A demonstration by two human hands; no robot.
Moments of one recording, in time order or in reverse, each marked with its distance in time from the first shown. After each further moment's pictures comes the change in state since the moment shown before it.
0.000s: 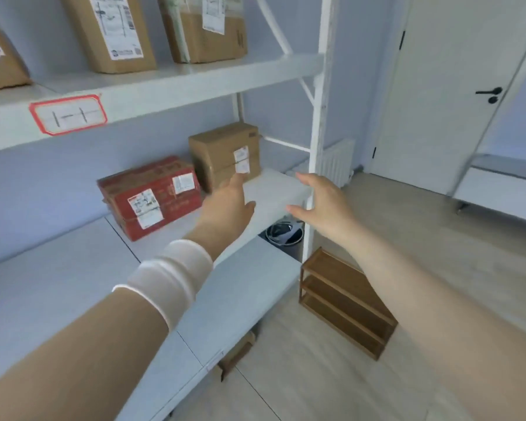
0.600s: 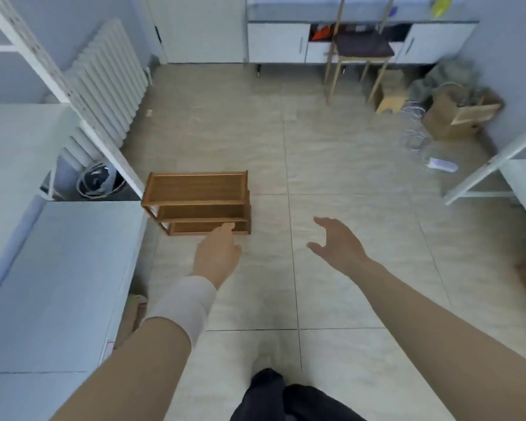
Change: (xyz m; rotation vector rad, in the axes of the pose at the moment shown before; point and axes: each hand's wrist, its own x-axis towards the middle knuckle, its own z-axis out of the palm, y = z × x) left_hand -0.113 0.129 0.309 0.036 -0.777 0.358; right_hand -0.308 0.258 -0.006 -0.095 -0.007 1.082
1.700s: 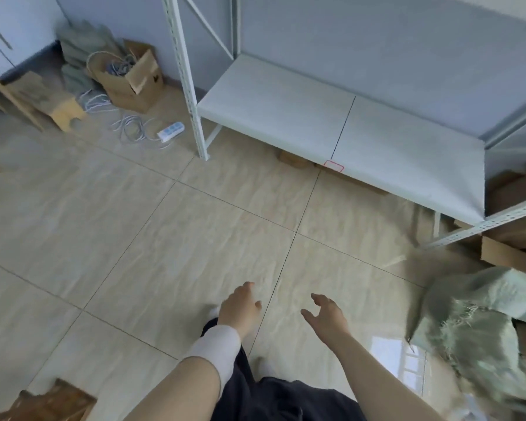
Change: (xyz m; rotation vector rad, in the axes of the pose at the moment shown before) left_hand 0.066 0.426 0.278 0.531 -0.814 0.839; right_hand -0.084 0.346 -0.033 0.754 0.353 1.232
